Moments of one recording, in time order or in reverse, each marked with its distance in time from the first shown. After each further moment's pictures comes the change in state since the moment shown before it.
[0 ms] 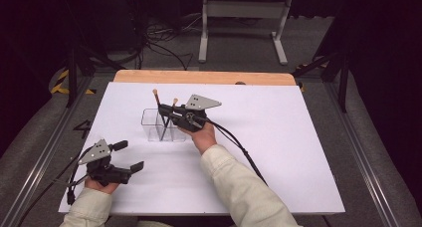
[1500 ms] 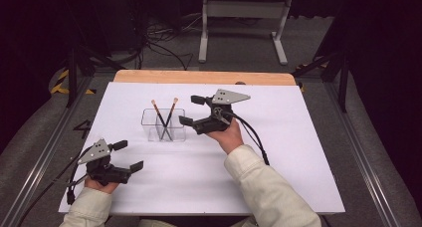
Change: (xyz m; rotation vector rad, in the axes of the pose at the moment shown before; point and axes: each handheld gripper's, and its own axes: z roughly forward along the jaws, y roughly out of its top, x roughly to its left) left arm 0.001 0.000 -0.001 -0.003 -0.003 0.000; right arm -0.006 0.037 -0.074 0.054 0.016 0.047
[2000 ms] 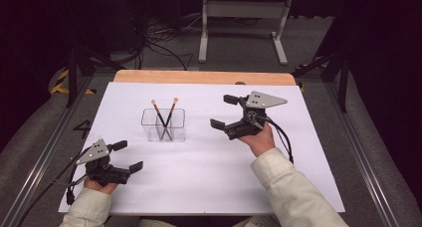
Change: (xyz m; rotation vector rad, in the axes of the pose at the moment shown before) left arm -0.001 0.000 -0.002 -0.019 -0.006 -0.008; right arm 0.000 0.012 -0.084 0.021 -0.095 -0.053
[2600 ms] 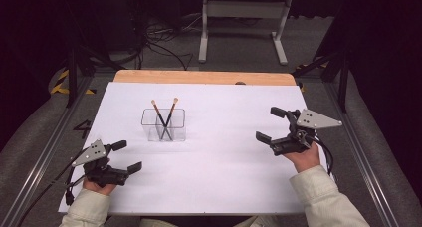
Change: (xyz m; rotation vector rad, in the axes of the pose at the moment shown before) left arm -0.003 0.003 -0.006 -0.043 -0.032 -0.010; right arm -0.004 -0.026 -0.119 0.016 -0.172 -0.032
